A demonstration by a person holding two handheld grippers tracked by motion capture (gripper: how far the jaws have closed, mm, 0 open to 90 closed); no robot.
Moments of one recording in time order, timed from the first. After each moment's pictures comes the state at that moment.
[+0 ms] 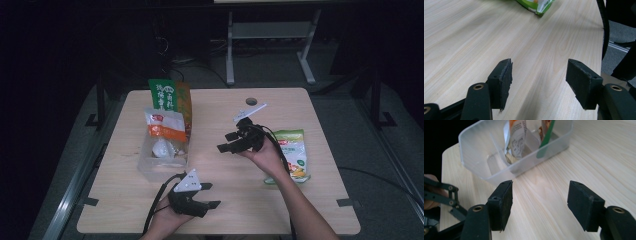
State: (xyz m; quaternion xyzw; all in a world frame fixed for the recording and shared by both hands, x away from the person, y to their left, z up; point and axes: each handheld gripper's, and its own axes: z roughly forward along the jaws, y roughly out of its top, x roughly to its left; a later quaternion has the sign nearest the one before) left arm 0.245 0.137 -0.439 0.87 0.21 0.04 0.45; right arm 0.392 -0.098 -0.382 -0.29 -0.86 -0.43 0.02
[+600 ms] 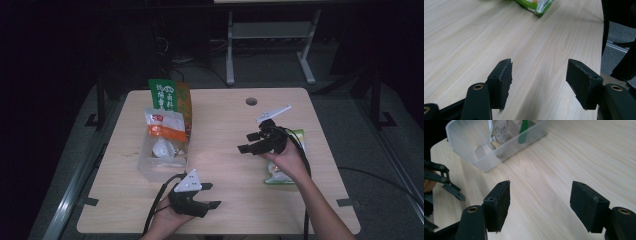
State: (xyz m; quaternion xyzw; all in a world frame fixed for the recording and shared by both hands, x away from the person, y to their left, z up) left arm 0.246 0.137 -0.439 0.87 0.21 0.05 0.45; right arm 0.381 -0.155 -0.380 -0.33 -0.85 -0.41 0.00
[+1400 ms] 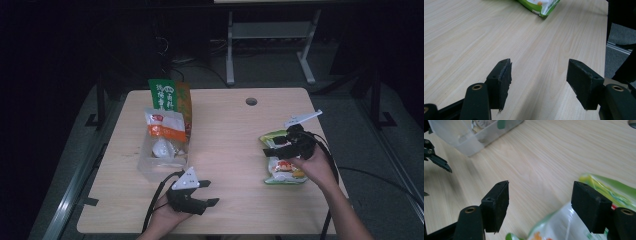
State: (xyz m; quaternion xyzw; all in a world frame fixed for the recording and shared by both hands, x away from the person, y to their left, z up) left arm 0.250 0.140 -0.437 0.86 0.21 0.05 0.45; right arm 0.359 -0.222 -0.380 -0.37 -0.84 -0.40 -0.03
